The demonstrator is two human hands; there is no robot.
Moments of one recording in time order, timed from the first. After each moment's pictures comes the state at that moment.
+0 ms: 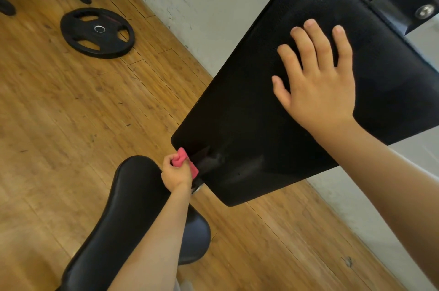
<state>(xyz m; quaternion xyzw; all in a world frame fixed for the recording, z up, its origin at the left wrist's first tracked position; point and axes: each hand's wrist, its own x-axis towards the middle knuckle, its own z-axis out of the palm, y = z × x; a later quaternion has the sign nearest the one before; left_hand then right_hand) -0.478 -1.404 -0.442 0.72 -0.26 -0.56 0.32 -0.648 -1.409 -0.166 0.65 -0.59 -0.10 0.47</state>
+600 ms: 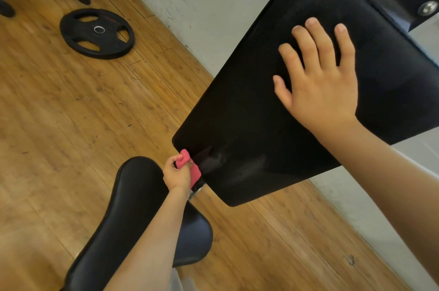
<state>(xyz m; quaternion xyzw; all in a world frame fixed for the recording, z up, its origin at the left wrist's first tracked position) -0.470 -1.405 -0.445 0.66 -0.24 -0.64 0.30 -0.648 -1.409 -0.167 0.65 -0.58 -0.11 0.48</state>
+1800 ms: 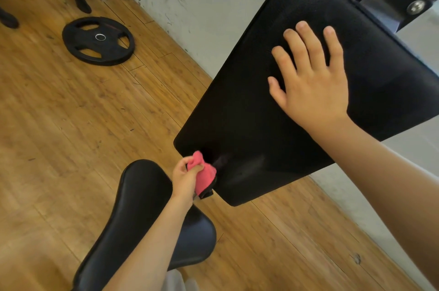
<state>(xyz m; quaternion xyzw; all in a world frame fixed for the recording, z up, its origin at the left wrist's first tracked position) -0.458 -1.390 -0.407 0.55 -0.25 -0.74 0.28 -0.646 -1.409 -0.167 0.65 -0.58 -0.11 0.48</state>
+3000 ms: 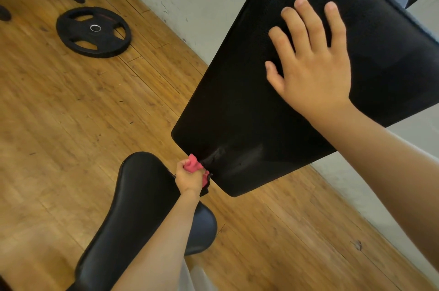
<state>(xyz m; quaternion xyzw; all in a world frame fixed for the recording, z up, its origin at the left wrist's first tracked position) -0.484 -1.371 -0.449 0.65 -0.26 -0.66 0.27 -0.646 -1.409 -0.168 0.64 -0.58 -0.12 0.49</state>
